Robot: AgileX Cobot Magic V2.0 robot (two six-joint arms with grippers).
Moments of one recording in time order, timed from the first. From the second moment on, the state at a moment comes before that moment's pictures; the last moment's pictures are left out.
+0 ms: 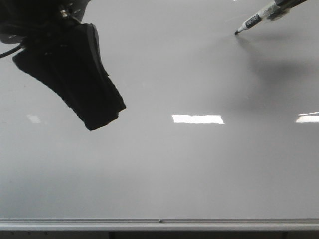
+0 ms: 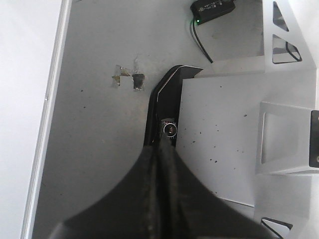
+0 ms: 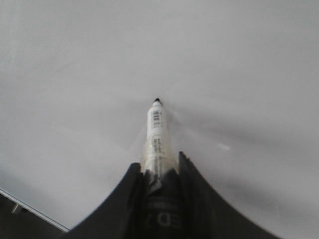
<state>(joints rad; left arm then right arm) -0.63 1.49 -1.18 -0.52 1.16 0.95 -0.02 1.42 -1.23 0.69 0.69 -0.66</state>
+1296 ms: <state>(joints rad) -0.63 1.49 -1.18 -0.52 1.16 0.95 -0.18 1.39 -1.20 0.51 0.82 -0.56</state>
